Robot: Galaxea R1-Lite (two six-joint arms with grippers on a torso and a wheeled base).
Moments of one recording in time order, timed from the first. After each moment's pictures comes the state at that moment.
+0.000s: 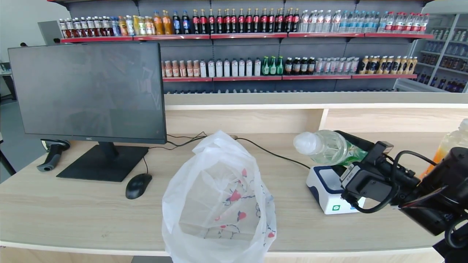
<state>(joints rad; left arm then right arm) 0.00 0.00 0.00 0.00 0.00 -0.02 0.32 1.74 -0.32 -1.57 0.19 -1.23</state>
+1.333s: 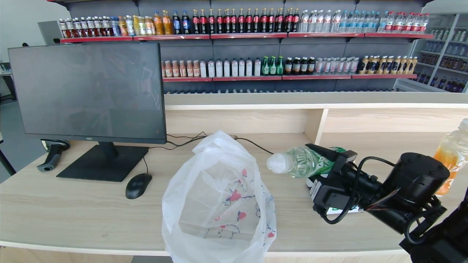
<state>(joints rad) 0.00 0.00 0.00 0.00 0.00 -0.02 0.39 1.89 -0.38 -1.57 0.20 -1.36</state>
